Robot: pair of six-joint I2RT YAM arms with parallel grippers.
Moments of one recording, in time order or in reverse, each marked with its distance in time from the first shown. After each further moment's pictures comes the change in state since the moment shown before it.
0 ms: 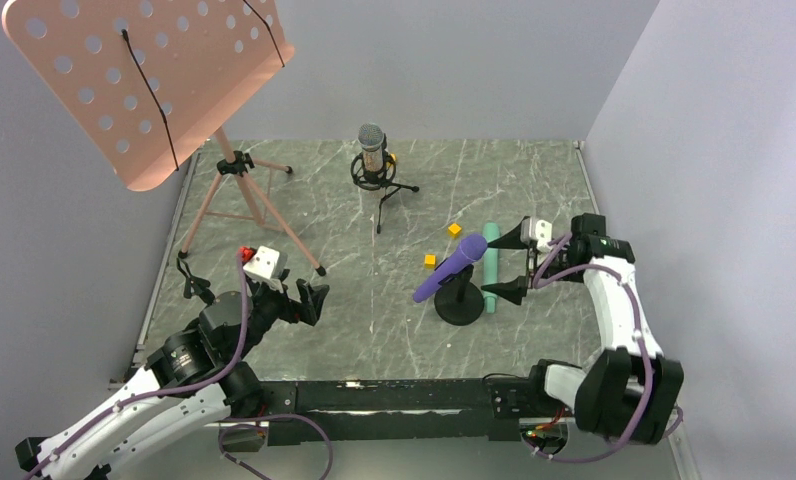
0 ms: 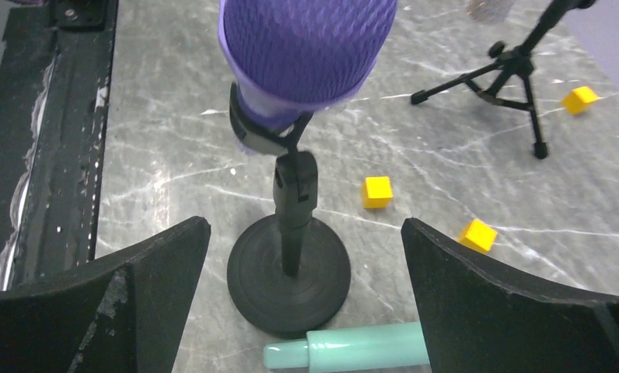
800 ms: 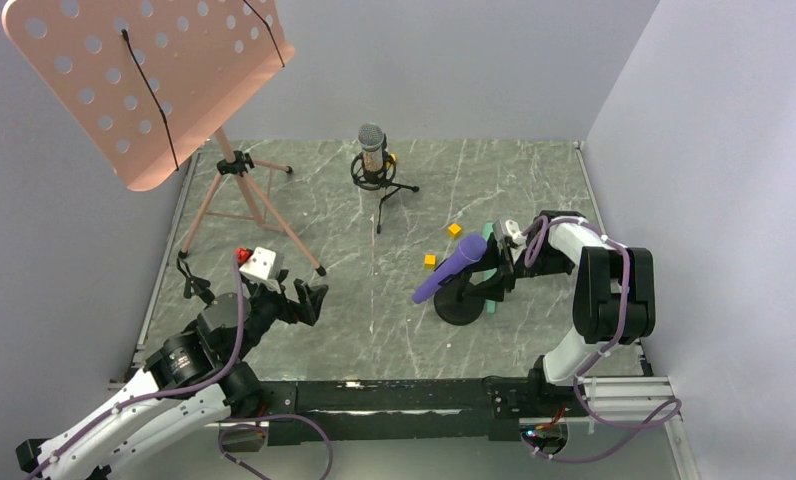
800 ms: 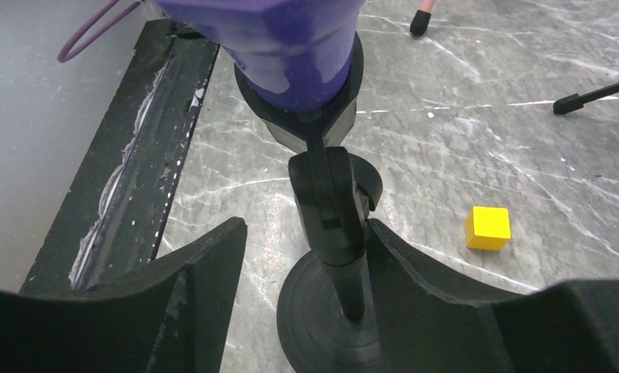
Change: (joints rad) left arm 0.000 -0.019 -0.008 0.000 -0.006 -0.016; right arm 0.172 0.492 0.096 -0.392 -0.028 -0.534
